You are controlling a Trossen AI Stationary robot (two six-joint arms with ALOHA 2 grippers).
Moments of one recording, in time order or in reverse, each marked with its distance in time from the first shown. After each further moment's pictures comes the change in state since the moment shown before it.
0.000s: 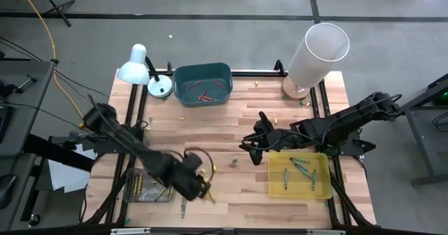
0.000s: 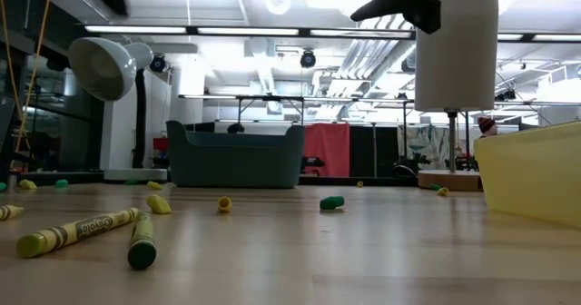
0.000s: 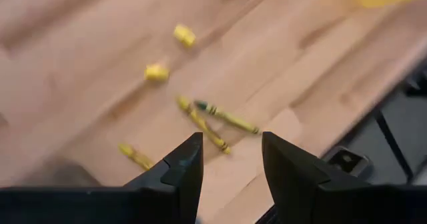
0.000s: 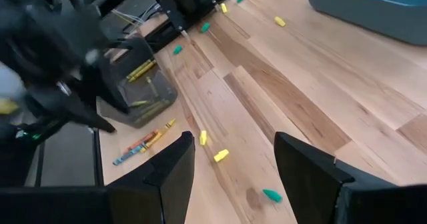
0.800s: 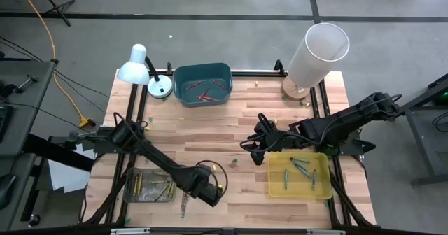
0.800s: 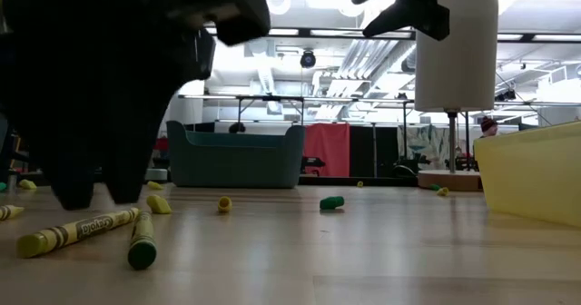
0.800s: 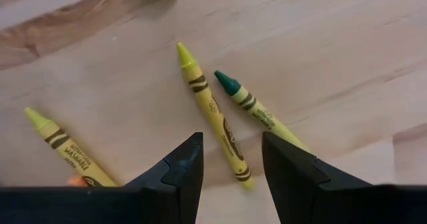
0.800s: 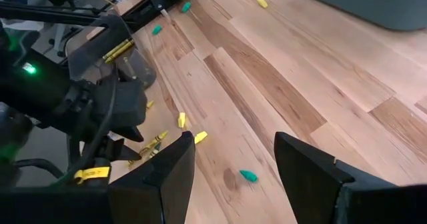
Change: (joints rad) left arm 0.033 0.361 0.036 0.133 0.210 -0.273; right arm 0.000 0.000 0.000 -0.099 -0.002 -0.001
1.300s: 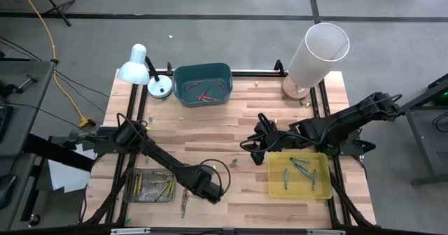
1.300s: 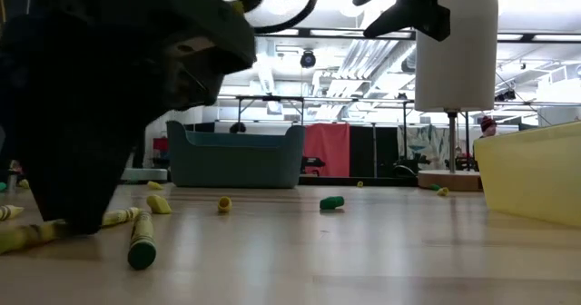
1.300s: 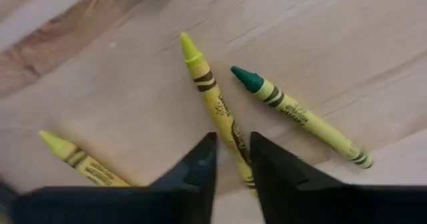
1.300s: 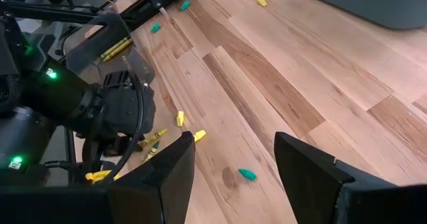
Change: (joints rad) left arm 0.033 0.043 0.000 -0.018 0.105 0.181; right arm 0.000 0.000 0.000 -0.007 -0.002 0.000
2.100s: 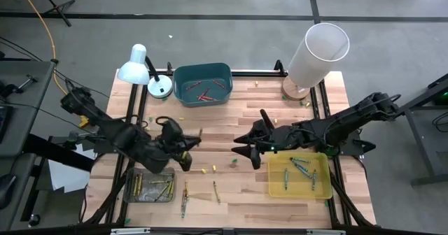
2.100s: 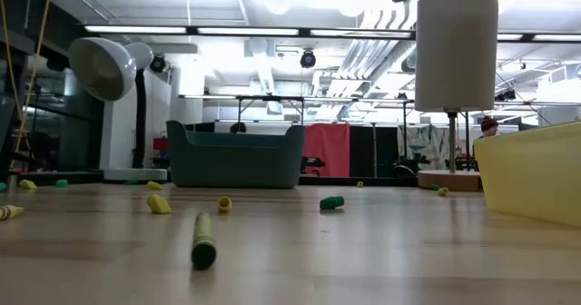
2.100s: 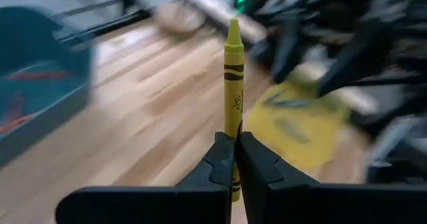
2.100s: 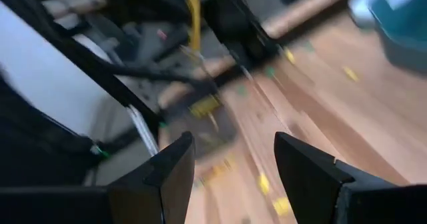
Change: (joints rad) left arm -0.063 -0.761 -0.137 0.051 -0.919 0.590; right arm 0.012 0.011 0.000 0.384 -0.057 -0.125
